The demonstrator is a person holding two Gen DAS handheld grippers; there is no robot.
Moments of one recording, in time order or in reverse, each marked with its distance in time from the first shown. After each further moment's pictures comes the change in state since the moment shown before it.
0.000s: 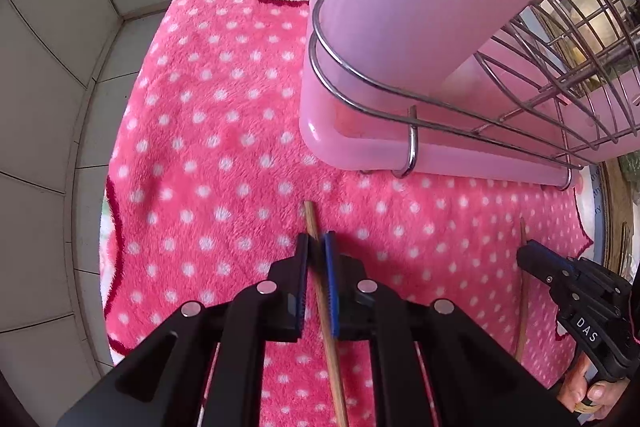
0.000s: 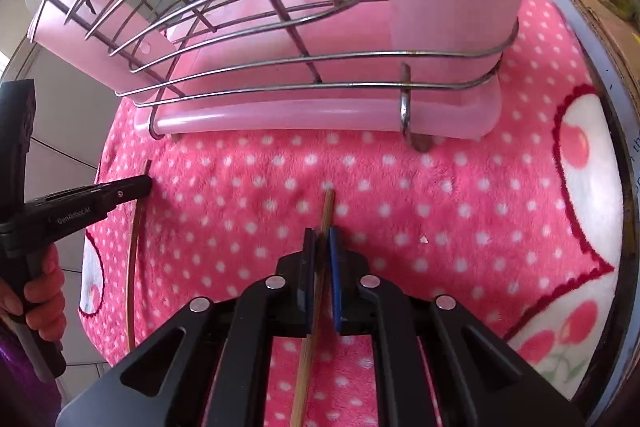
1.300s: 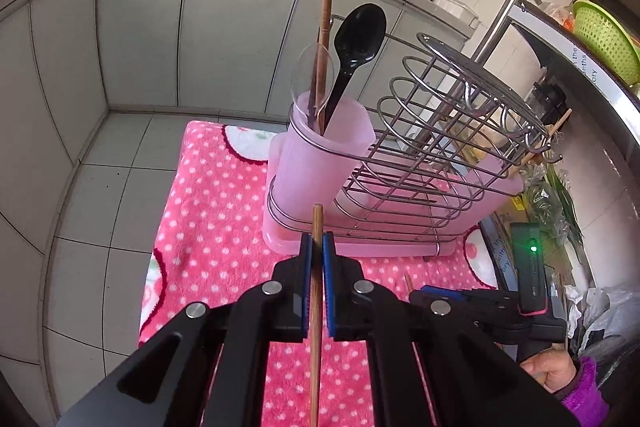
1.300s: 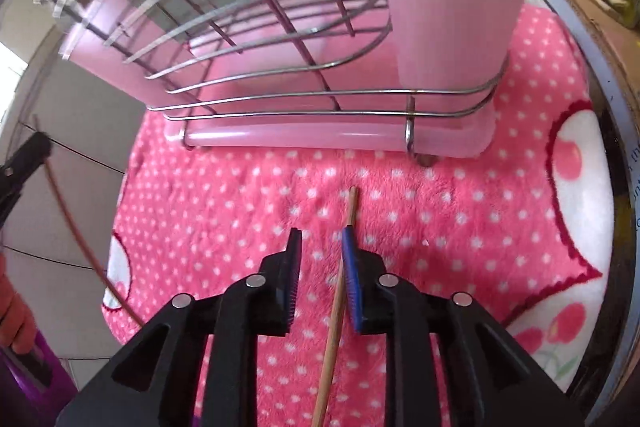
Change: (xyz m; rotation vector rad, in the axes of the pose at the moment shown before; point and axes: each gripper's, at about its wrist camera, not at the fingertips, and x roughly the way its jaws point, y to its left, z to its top) left arm -0.156 0.018 -0.039 0.015 -0.461 -0.203; right arm -0.021 -0.009 0.014 -0.007 -0.009 0.043
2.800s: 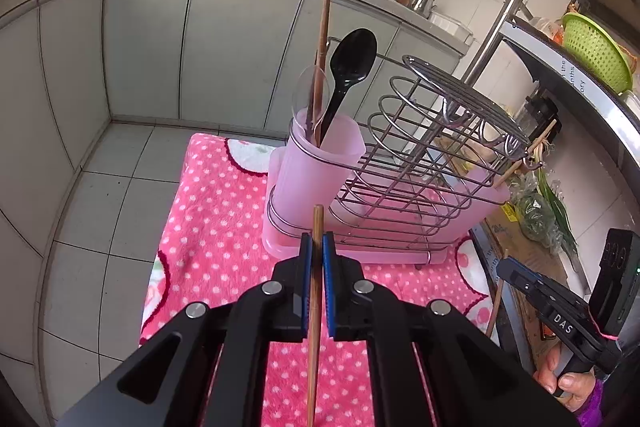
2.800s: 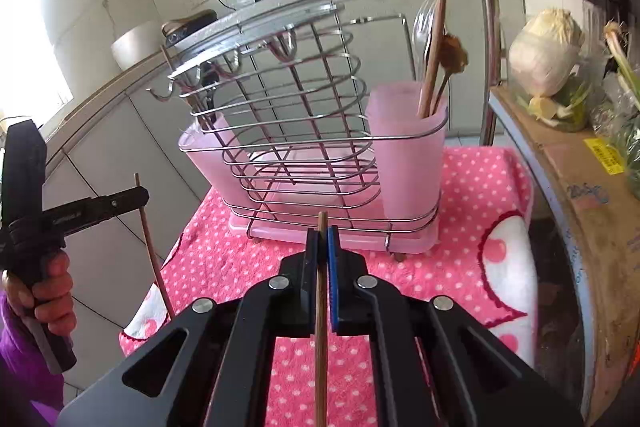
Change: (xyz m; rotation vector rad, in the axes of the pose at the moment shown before) left arm -0.023 -0.003 -0.009 -0.010 -0.072 -0.003; right arm -0.128 0.012 -0.058 -0.109 -0.555 0.051
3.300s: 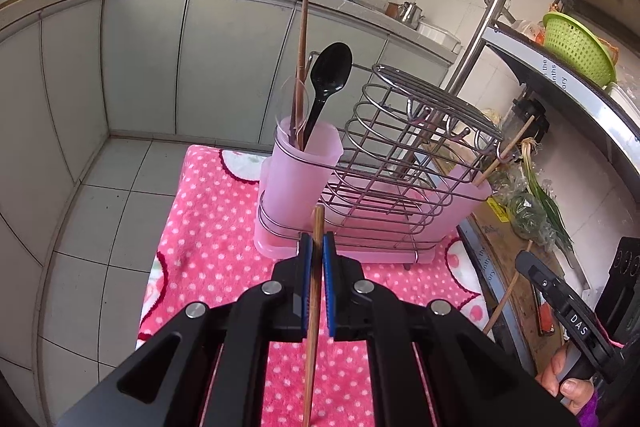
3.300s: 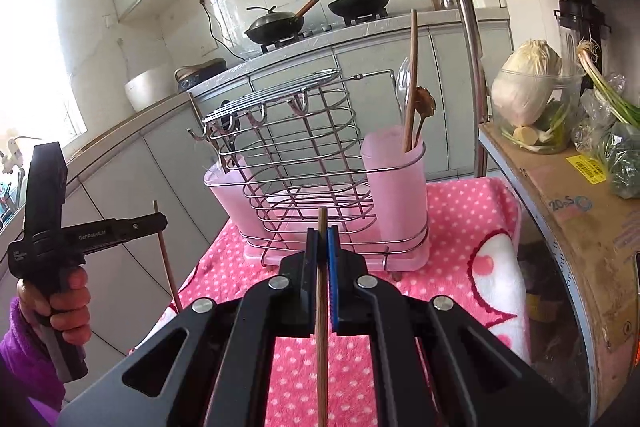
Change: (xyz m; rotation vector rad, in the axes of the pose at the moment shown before) left arm -0.023 -0.011 -0.014 0.035 -0.065 -0.014; right arm -0.042 -0.001 -0.016 0.005 -0.164 0.022
